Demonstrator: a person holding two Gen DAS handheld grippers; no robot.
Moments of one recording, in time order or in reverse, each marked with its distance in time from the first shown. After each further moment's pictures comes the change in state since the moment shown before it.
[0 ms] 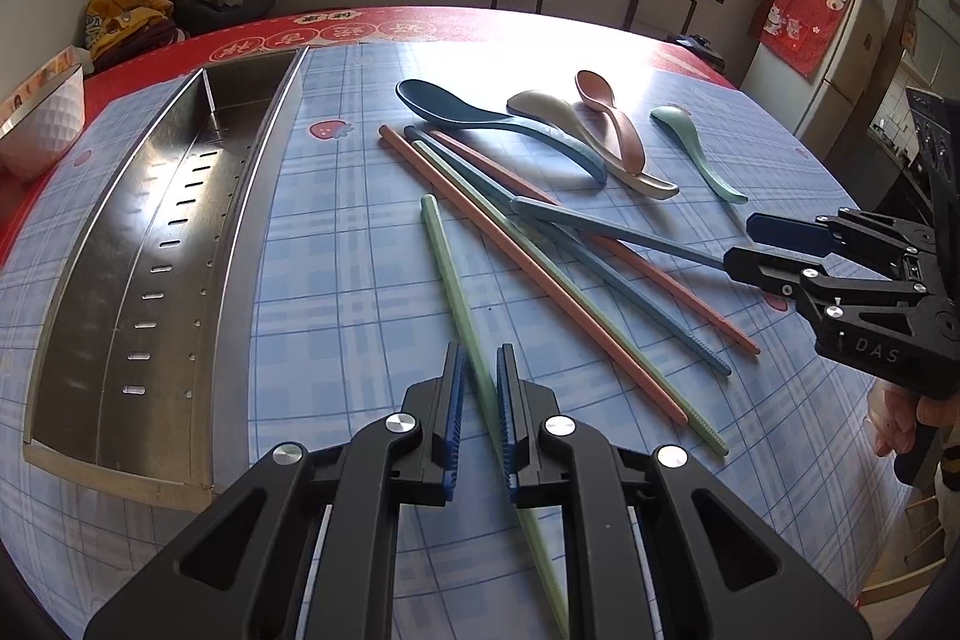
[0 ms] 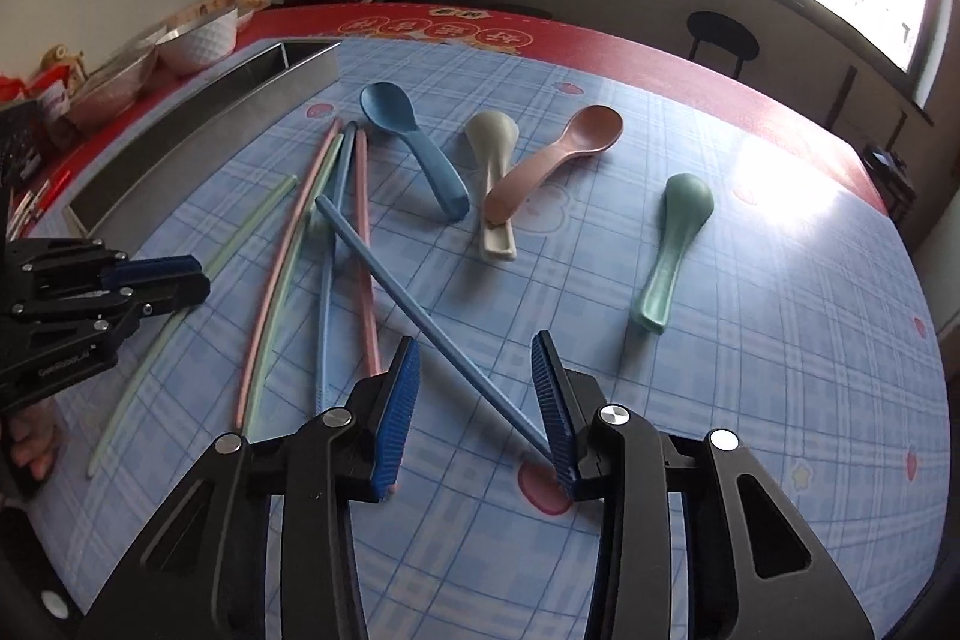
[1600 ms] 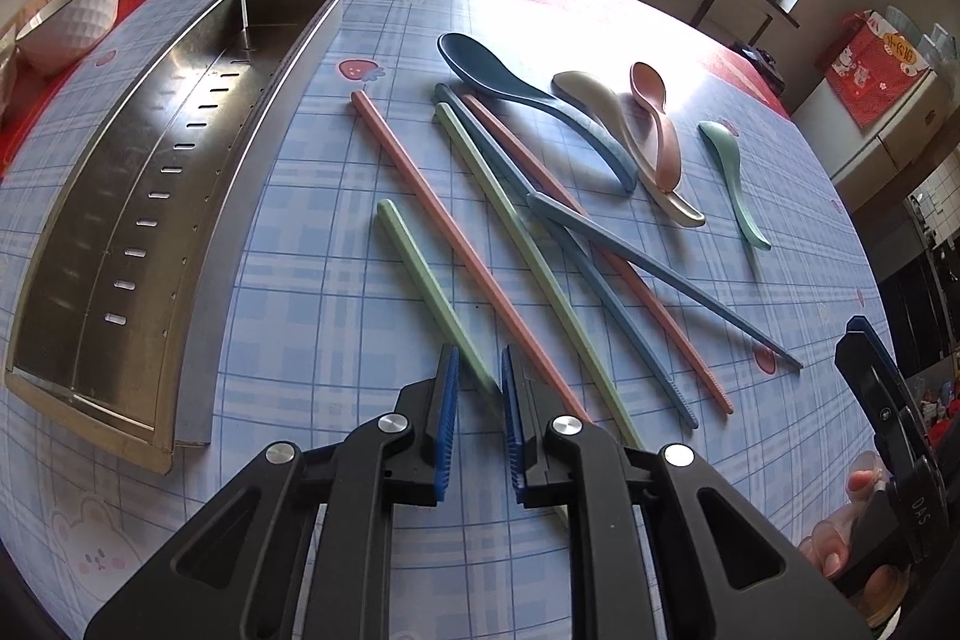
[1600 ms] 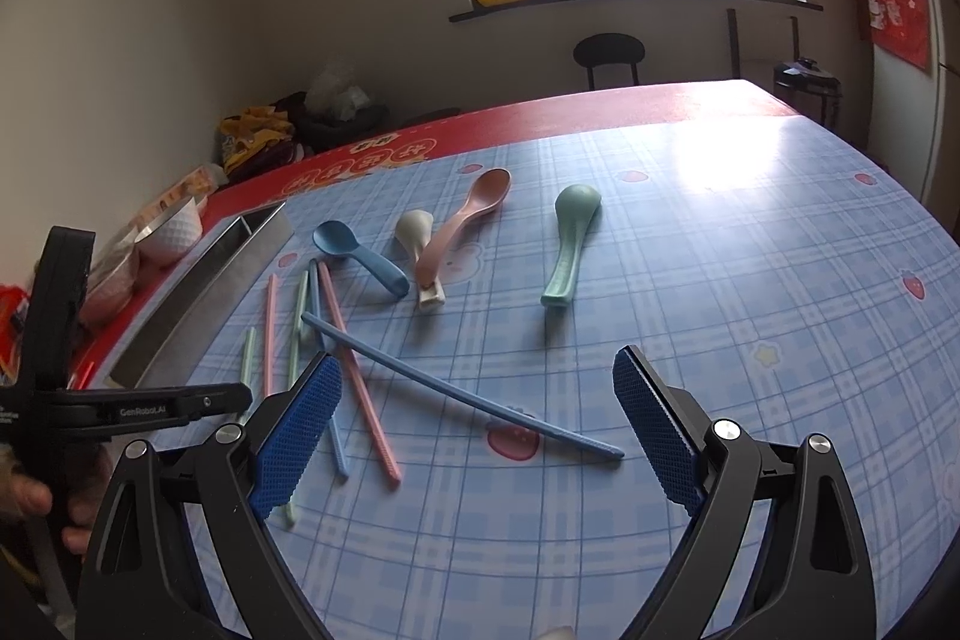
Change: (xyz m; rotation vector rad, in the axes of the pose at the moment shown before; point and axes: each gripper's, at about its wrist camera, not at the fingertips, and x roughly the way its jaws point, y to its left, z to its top) left arm 0.009 -0.002 0.022 -0.223 0.156 0.037; right arm -0.062 -0.037 -0.054 0.419 -0.307 0.008
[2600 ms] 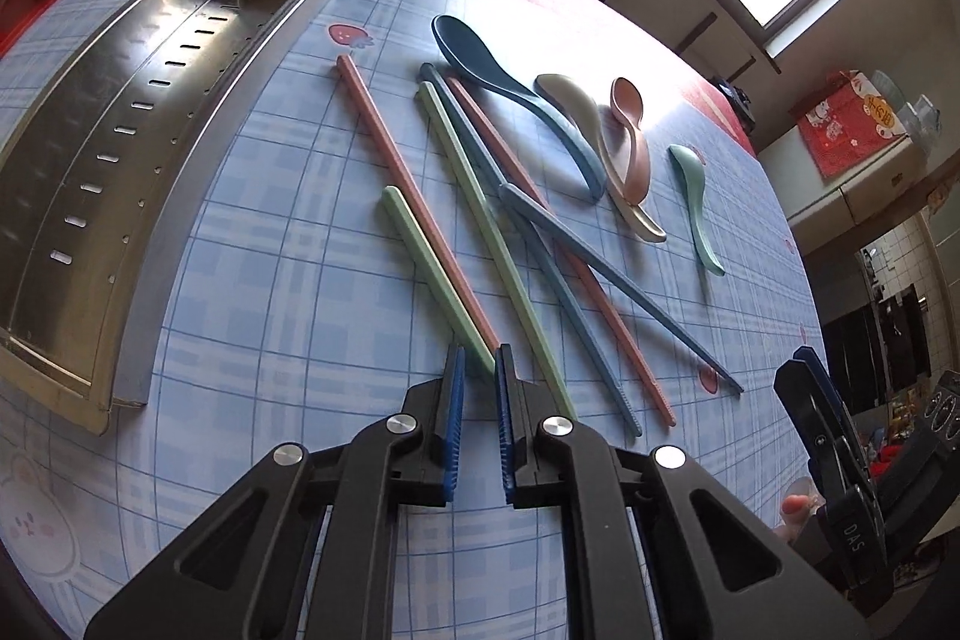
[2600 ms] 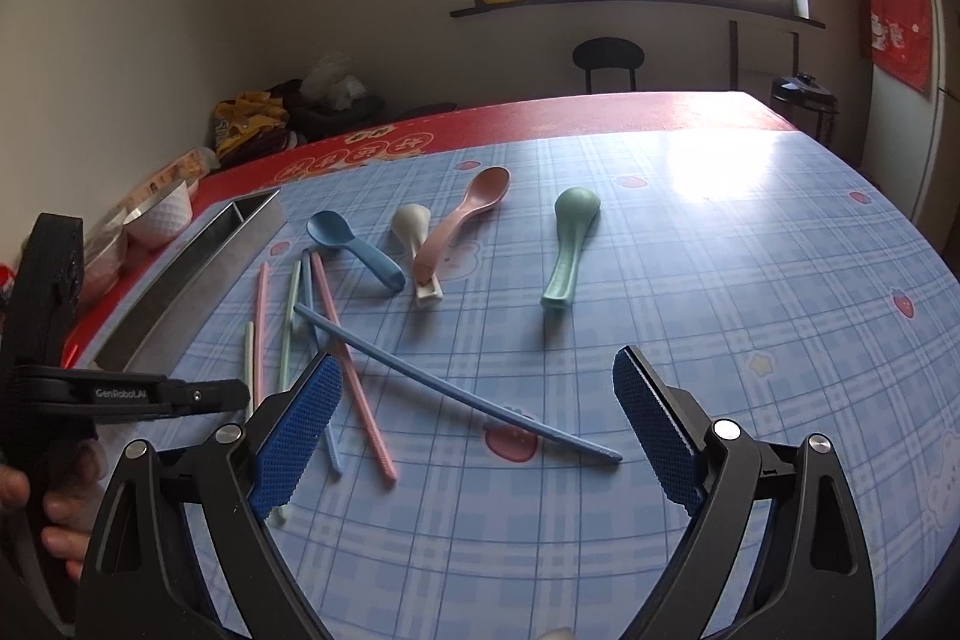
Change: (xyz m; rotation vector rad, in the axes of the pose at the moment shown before) left arm -0.001 0.011 -0.004 -0.150 0.023 -0.171; right arm 0.003 0.011 0.000 -0.046 0.009 -0.038
